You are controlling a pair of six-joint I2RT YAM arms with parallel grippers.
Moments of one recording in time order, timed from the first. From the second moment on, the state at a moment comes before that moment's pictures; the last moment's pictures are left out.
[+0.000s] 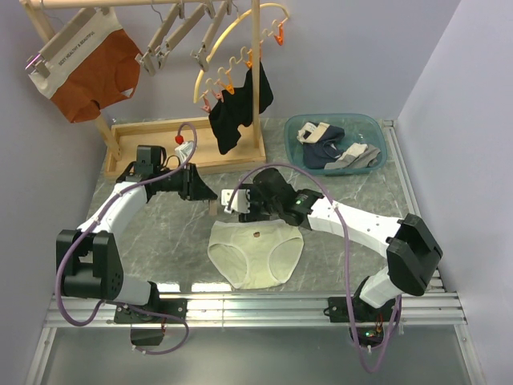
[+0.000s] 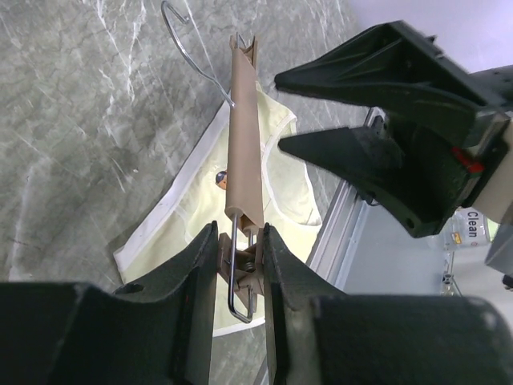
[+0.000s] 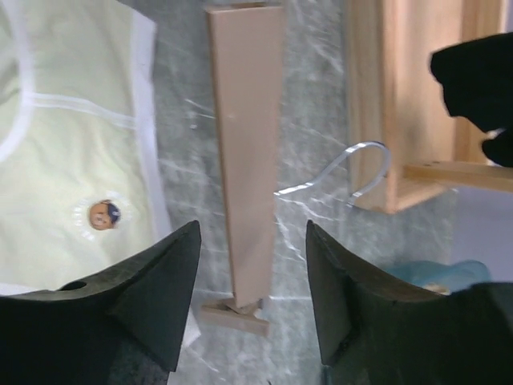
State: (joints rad) left arm -0.08 1.41 0.97 -0.39 1.07 -0.05; right arm 0.89 1.52 1.11 -0.28 -0.03 -0.85
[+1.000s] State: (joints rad) left arm -0.08 1.45 0.97 -0.43 1.10 0.06; right arm 0.80 1.58 1.21 -0.33 -0.42 -0.80
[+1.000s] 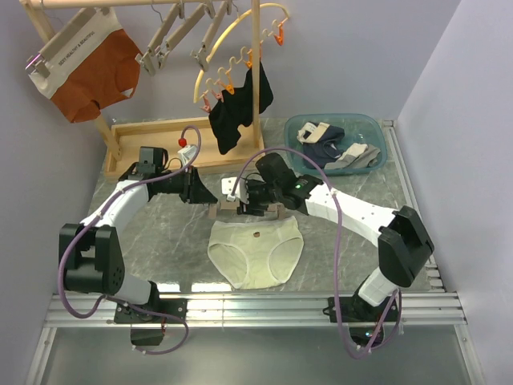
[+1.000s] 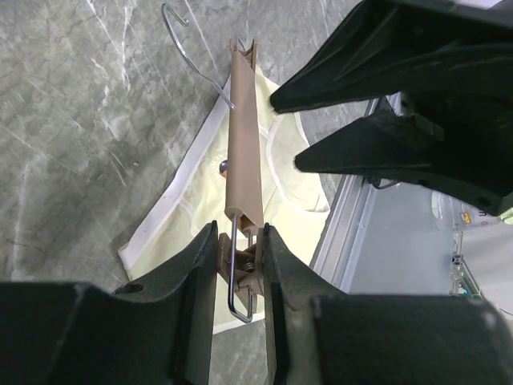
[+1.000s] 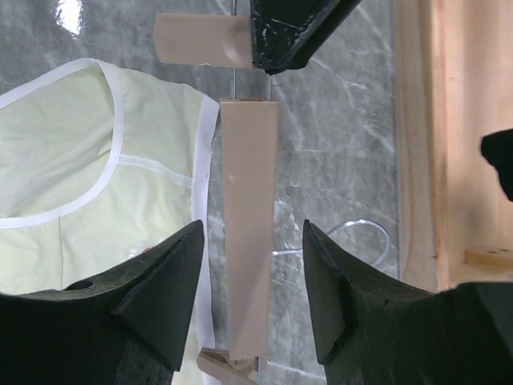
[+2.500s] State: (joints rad) left arm -0.08 1.82 1.27 -0.90 1.11 0.48; right arm 0.81 1.86 1.35 -0.38 -0.33 -0.93
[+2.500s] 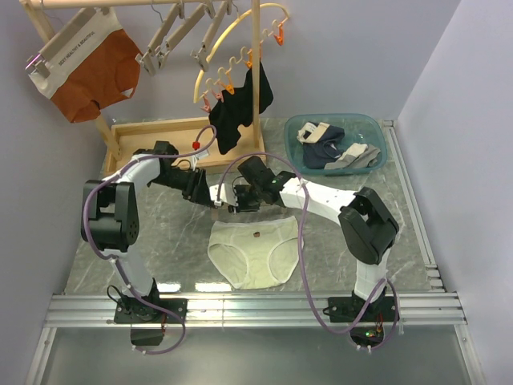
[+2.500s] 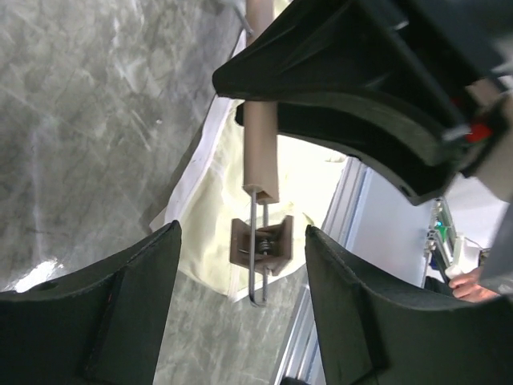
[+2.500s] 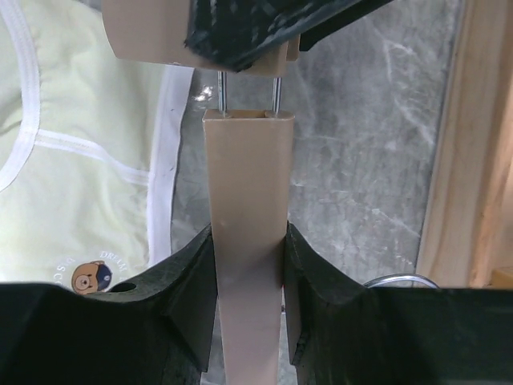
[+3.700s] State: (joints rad) left arm -0.09 1.86 1.27 -0.88 1.10 0.49; right arm 0.83 1.89 1.33 -0.34 -0.24 -0.96
